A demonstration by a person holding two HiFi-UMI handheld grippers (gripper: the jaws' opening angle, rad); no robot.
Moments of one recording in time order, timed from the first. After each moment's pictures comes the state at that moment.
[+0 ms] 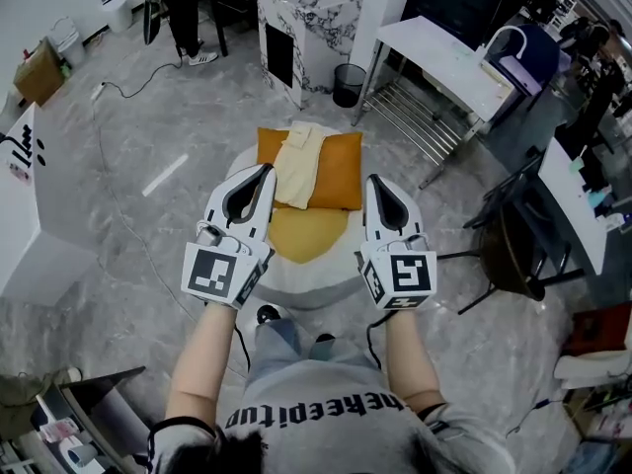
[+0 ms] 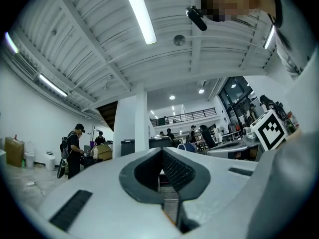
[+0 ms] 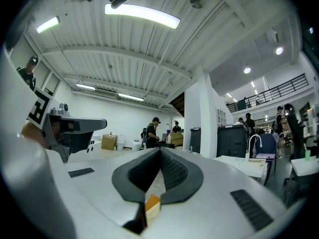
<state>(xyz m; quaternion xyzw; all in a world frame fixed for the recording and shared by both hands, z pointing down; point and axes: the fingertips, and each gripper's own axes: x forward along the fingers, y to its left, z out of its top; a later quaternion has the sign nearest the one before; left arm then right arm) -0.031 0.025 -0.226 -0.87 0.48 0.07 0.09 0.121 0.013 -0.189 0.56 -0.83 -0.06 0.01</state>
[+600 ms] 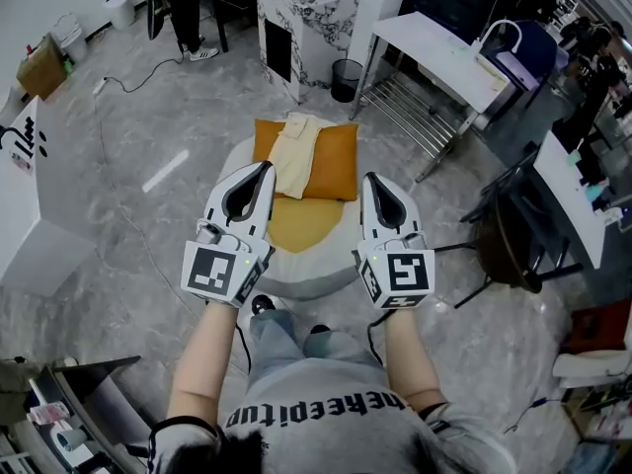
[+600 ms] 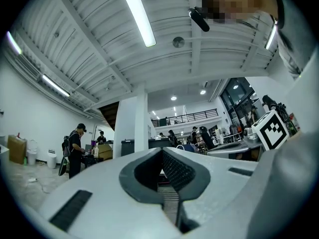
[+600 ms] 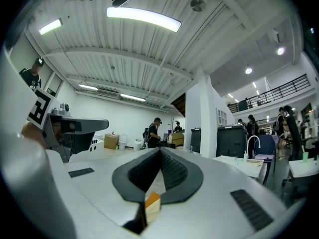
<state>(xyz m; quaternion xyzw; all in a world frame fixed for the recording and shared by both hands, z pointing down) -0.010 0.072 -0.220 -0.86 0.50 0.06 0.08 0.139 0.061 -0.188 0.55 -0.83 -0.06 0.02</state>
